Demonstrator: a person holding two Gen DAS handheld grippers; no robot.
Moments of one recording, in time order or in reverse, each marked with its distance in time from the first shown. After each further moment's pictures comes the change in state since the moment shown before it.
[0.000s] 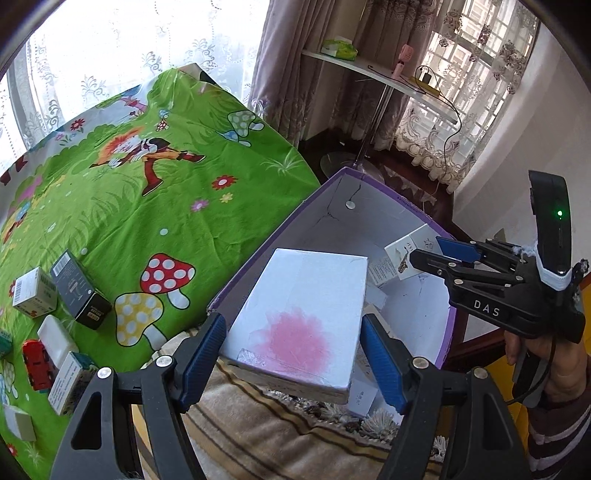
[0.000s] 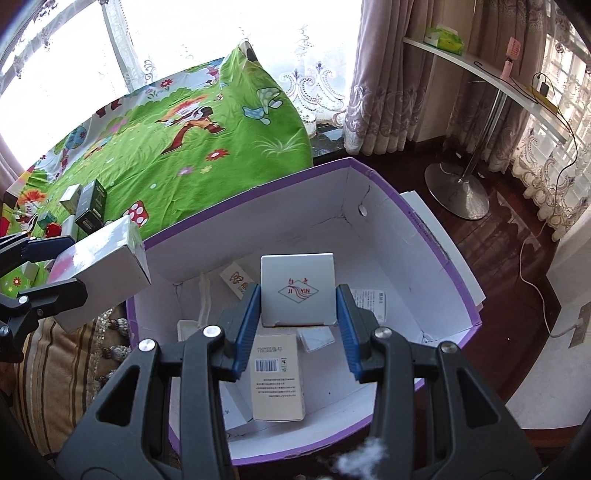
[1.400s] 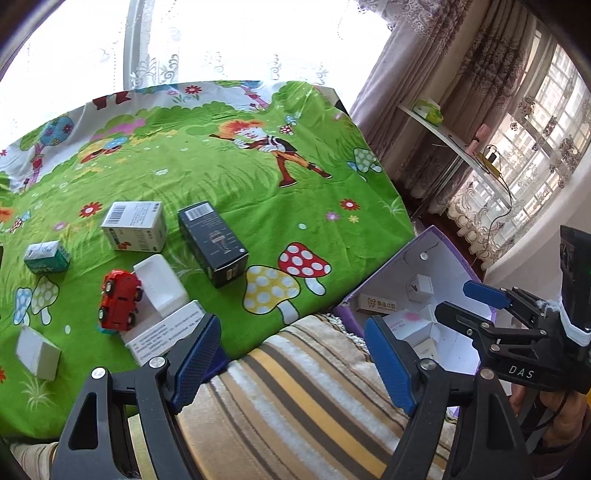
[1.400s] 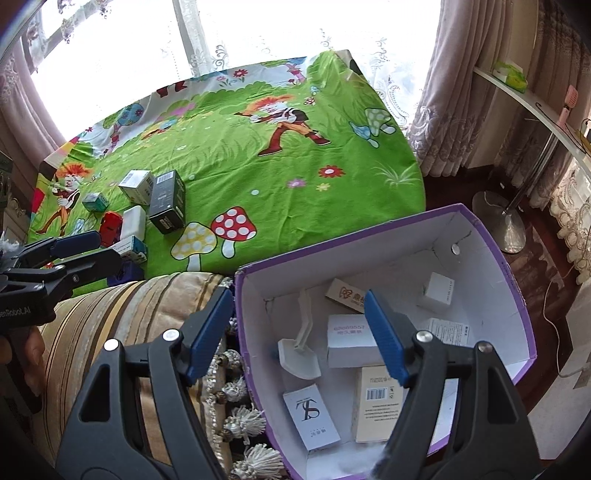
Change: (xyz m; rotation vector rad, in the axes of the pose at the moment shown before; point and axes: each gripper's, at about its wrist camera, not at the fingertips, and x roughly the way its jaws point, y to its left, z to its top) left arm -0.060 0.127 -0.051 -0.326 -0.132 0.099; right arm -0.006 0.130 0.023 -0.170 0.004 0.139
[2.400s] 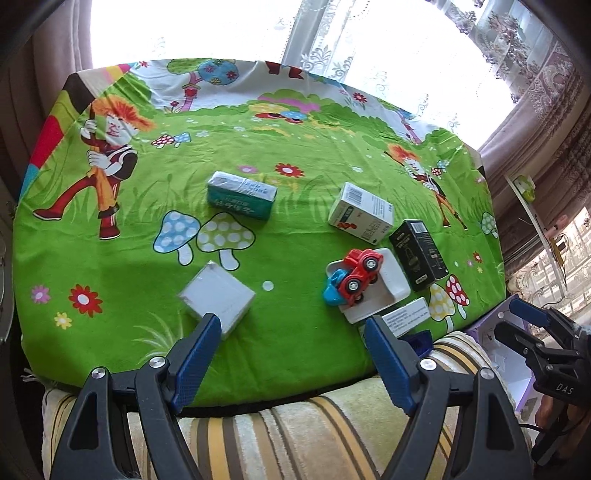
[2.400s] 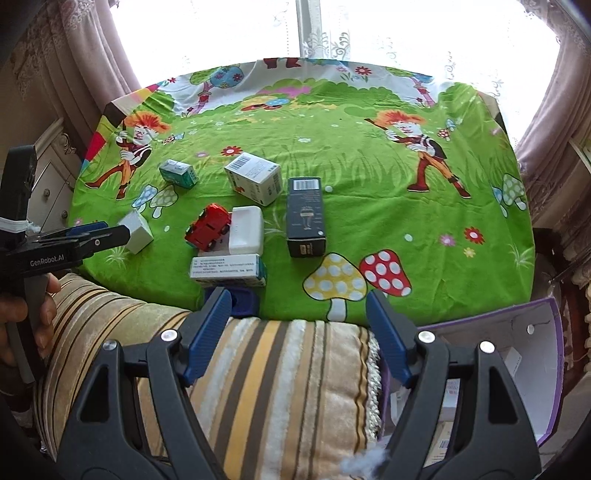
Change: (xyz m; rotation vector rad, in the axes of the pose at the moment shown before) left arm -0.058 0.176 -0.044 -0.352 -0.034 0.210; right arm 0.036 0.147 0.045 -0.271 0.047 0.181
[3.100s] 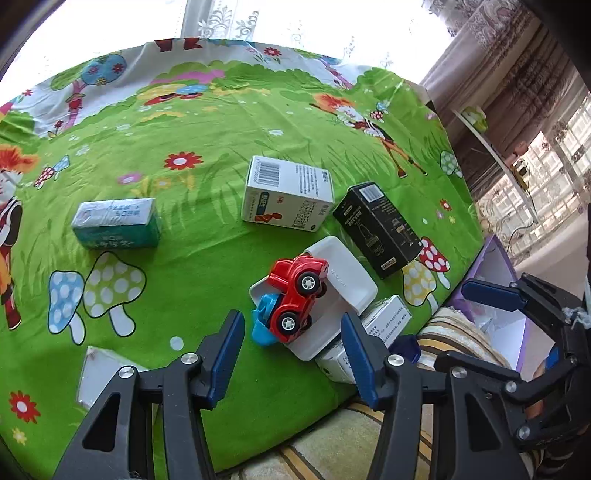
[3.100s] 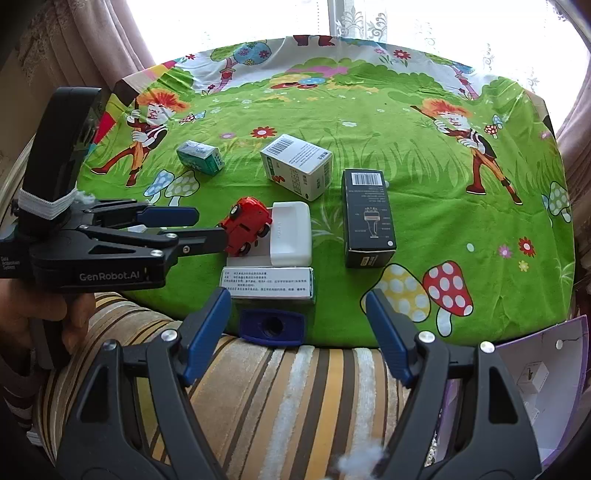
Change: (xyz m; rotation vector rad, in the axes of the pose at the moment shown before) left arm 0.076 -0.051 0.031 0.281 0.157 -0.165; right arm 0.042 0.024 0.005 -0.013 0.063 0.044
